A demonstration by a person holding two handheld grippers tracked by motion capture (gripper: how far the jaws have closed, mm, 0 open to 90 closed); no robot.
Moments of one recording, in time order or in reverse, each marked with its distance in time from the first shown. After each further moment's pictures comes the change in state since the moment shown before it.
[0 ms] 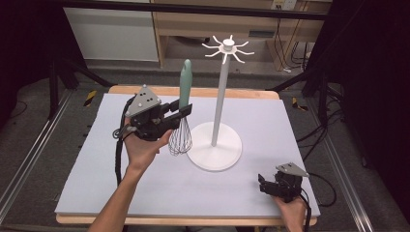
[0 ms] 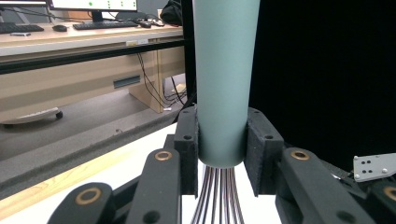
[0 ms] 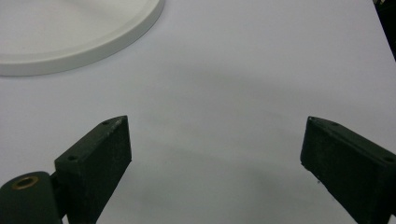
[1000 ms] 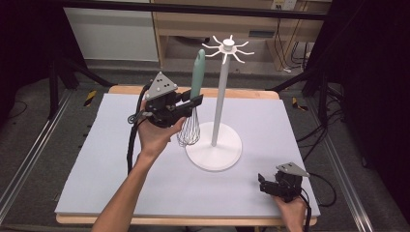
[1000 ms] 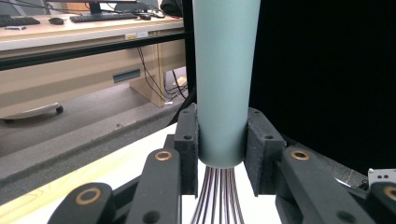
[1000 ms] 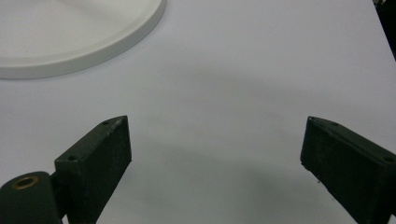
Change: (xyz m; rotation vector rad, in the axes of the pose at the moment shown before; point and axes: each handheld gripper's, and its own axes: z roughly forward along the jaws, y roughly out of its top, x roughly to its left) left arm 0.000 0.019 0.034 0.043 0.007 0.001; right arm 0.000 0.001 0.000 -0.004 0.005 0.003
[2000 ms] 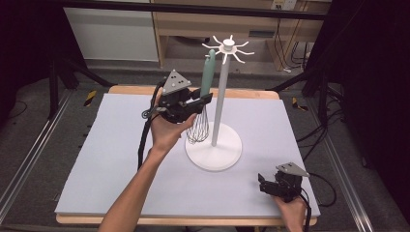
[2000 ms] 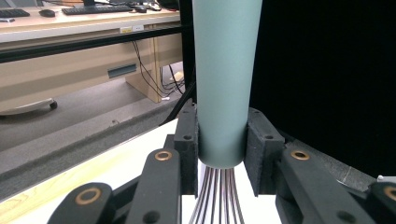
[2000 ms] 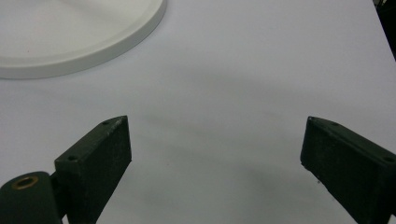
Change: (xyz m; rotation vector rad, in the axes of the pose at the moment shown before) left arm -0.003 0.001 0.029 0.024 -0.009 -0.005; right arm 0.000 0.000 0.000 -0.001 0.001 -0.003
